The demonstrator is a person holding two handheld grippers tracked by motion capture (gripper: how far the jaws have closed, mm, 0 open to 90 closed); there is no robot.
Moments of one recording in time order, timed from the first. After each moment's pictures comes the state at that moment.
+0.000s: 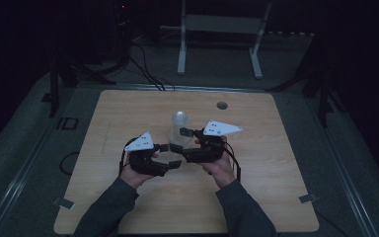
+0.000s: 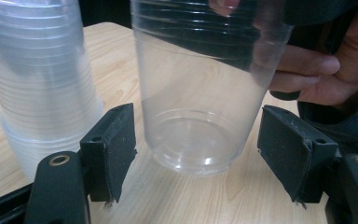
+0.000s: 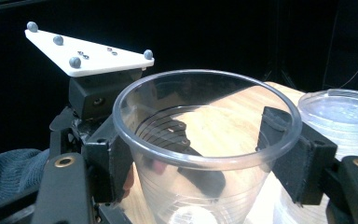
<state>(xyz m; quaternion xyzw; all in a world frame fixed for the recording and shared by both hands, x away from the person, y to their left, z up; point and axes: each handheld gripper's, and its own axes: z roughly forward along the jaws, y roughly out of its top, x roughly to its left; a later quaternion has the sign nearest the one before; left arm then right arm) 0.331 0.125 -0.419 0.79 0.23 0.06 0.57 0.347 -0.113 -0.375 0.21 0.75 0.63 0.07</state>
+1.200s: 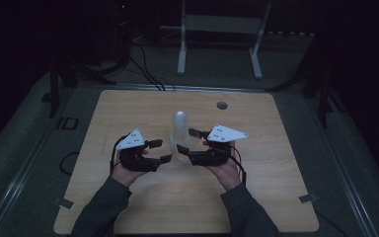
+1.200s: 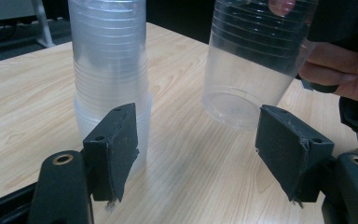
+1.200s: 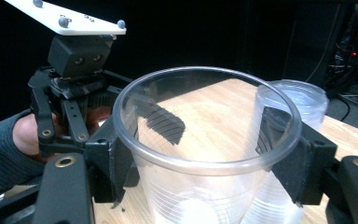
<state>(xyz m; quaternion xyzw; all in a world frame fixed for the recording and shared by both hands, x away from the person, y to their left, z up) 0.332 0.147 -0.416 0.78 0.26 0.11 0.56 0.336 -0.128 -0.377 0.21 0.76 0.60 0.14</state>
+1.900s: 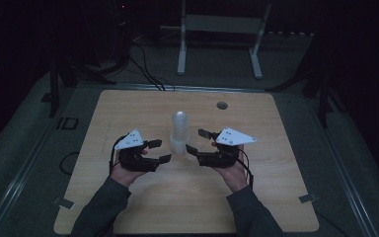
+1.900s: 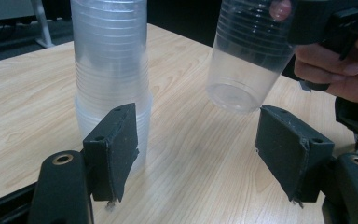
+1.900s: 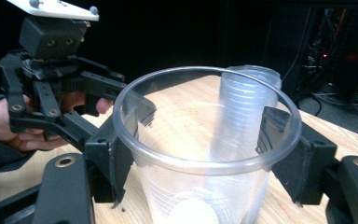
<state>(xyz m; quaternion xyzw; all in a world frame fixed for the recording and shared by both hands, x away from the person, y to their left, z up) 0.331 0.149 -0.415 0.78 0.26 0.10 0.56 0.333 -0.148 -0.385 0.23 0.75 0.59 0.17</state>
